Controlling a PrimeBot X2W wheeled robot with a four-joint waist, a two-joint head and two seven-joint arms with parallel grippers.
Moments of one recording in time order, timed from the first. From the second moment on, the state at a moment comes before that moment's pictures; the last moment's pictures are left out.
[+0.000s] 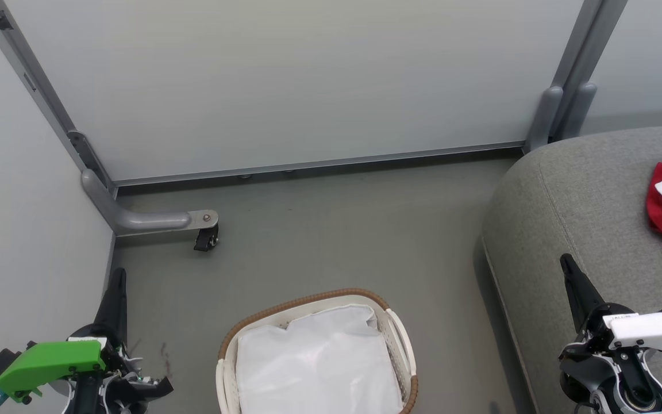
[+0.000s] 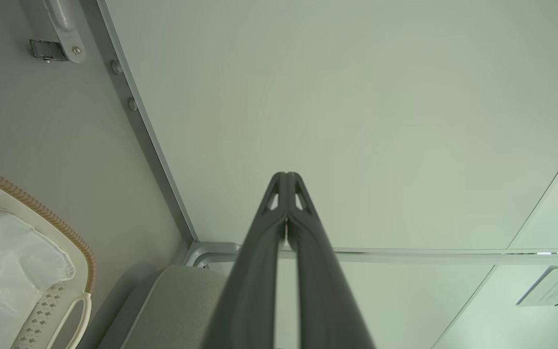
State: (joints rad) left arm -0.10 0.05 0.11 0.24 -1.61 -0.13 0.11; right arm -0.11 -0.05 -0.11 0.24 1.61 0.13 0.11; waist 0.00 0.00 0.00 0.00
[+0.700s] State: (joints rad) left arm -0.10 0.05 0.11 0.24 -1.61 -0.13 0.11; right arm -0.11 -0.05 -0.11 0.24 1.61 0.13 0.11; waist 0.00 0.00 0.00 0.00
